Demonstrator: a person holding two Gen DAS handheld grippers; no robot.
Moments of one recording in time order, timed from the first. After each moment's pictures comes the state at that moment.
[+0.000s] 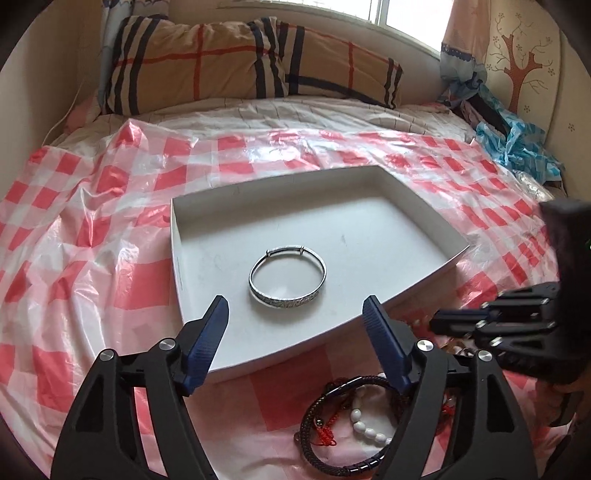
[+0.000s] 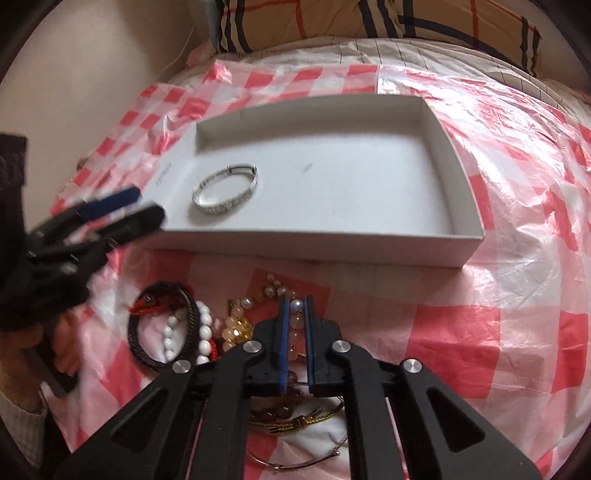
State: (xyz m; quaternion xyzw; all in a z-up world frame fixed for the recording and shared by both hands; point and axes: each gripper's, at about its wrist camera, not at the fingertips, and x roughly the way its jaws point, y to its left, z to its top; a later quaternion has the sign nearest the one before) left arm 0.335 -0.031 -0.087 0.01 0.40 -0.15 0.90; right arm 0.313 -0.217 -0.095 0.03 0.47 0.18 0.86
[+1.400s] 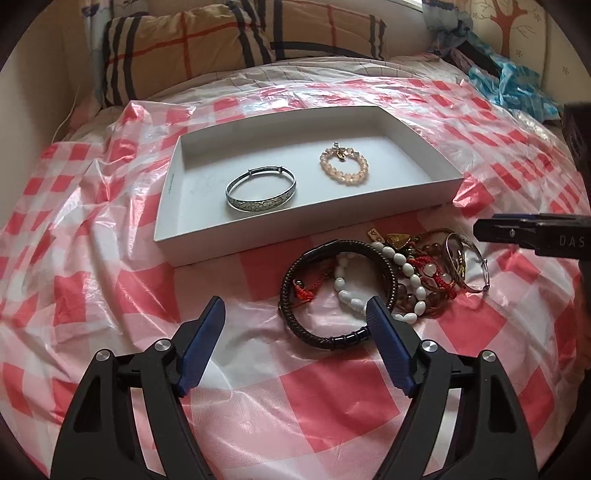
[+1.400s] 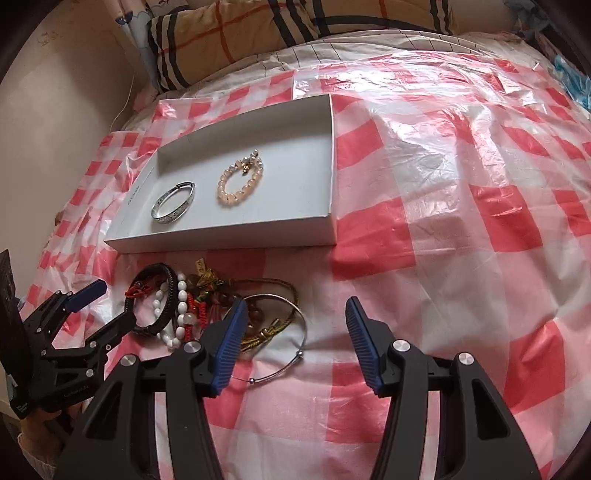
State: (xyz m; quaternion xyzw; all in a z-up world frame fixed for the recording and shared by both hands) left arm 0.248 -0.045 -0.103 0.10 0.43 -0.14 0.89; right arm 0.253 -0.263 -0.097 0.10 0.47 0.07 0.87
